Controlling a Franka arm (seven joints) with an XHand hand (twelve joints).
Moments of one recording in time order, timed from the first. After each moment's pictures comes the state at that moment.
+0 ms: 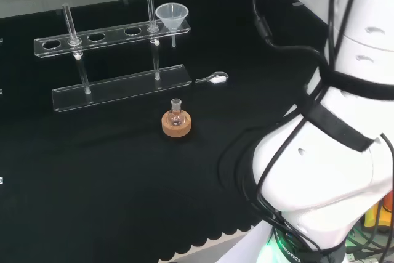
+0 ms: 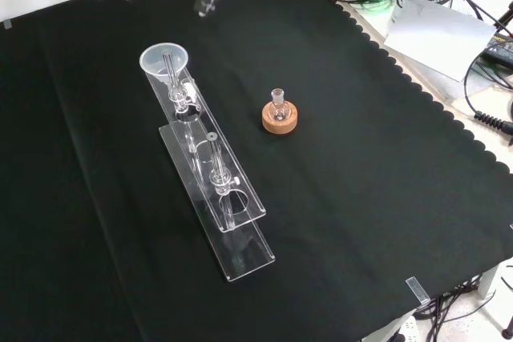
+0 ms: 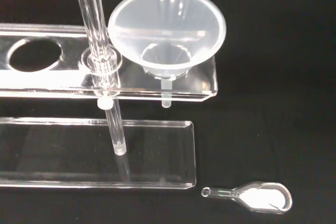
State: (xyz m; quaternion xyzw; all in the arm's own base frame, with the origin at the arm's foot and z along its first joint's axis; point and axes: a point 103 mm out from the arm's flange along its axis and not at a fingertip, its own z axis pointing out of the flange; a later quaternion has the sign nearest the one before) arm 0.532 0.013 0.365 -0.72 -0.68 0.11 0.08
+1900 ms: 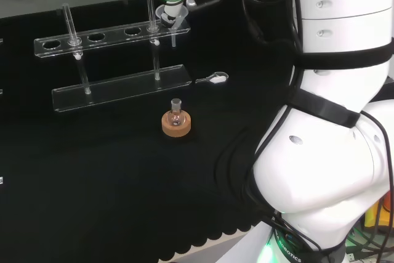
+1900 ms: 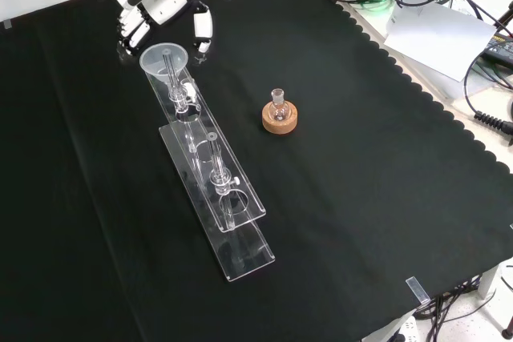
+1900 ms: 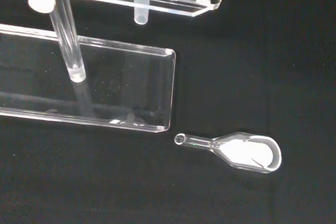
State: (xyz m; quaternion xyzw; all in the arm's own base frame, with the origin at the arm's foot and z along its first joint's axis) arm 0.572 0.001 0.279 -0.69 -0.68 0.22 0.11
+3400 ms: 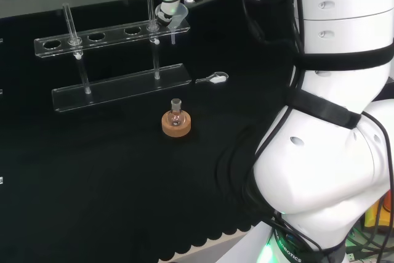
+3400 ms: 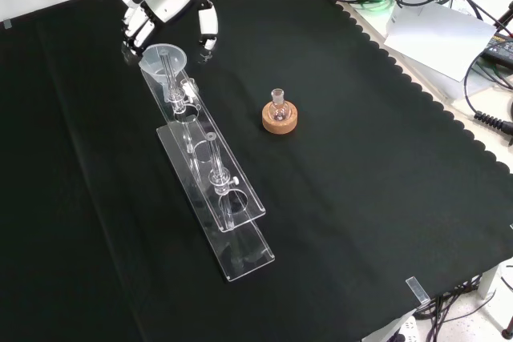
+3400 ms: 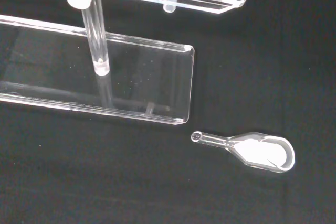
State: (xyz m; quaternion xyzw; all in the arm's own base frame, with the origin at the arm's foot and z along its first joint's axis) arm 0.567 0.014 0.290 -0.68 -0.69 0.22 0.11
